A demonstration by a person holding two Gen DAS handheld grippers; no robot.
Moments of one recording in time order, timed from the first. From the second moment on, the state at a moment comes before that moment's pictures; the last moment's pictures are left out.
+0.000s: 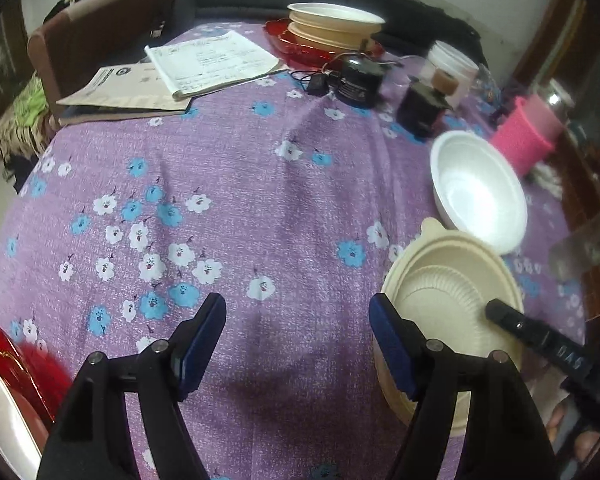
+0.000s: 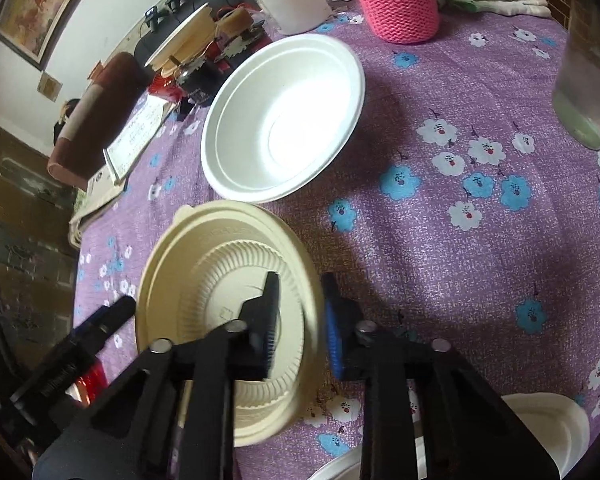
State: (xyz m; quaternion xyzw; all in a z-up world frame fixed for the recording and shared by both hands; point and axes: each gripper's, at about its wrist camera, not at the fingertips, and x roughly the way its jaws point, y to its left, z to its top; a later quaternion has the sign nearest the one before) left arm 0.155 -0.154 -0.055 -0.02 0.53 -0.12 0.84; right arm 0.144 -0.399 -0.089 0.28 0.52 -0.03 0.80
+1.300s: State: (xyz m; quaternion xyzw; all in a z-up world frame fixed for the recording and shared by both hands) left arm 0.147 -0.184 -0.081 -0.02 0.58 -0.17 0.80; right arm 0.145 -0.391 -0.089 0.28 0.52 -0.02 0.81
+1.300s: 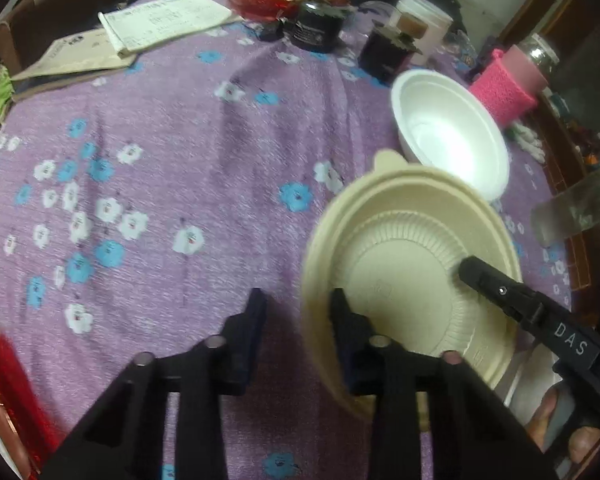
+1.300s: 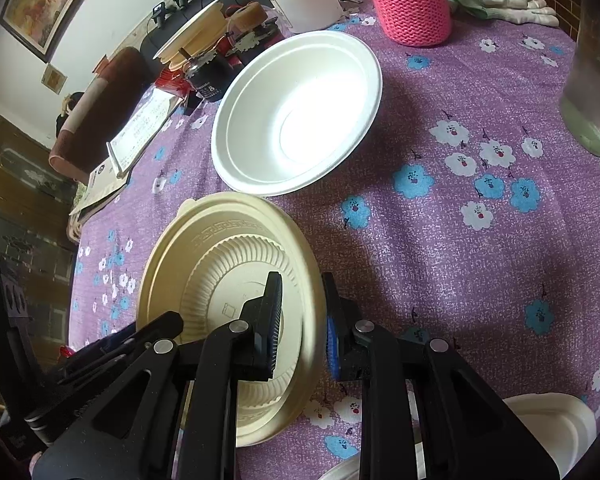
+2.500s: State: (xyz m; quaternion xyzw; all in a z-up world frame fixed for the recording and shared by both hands) left arm 0.057 -0.096 -0.018 0.03 0.48 -0.13 0.87; right arm 0.082 -0.290 -0.040 0.26 0.47 0.05 0.84
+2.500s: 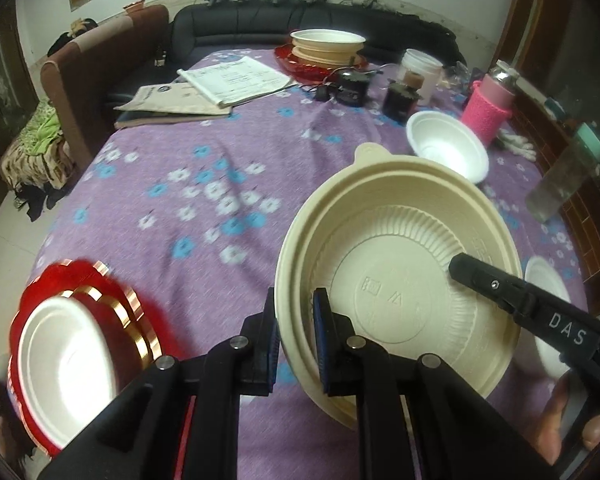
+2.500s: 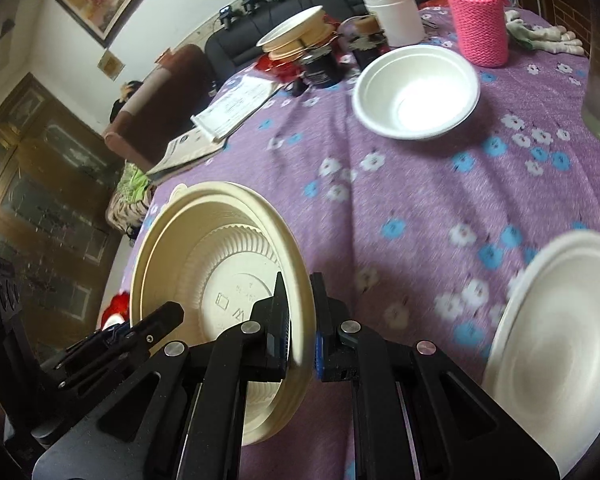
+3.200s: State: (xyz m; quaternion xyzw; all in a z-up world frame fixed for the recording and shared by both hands) left arm 0.015 0.091 -0.008 -0.02 0.47 -0.01 0.88; right arm 0.090 -0.082 -0.021 0.15 0.51 0.20 0.82
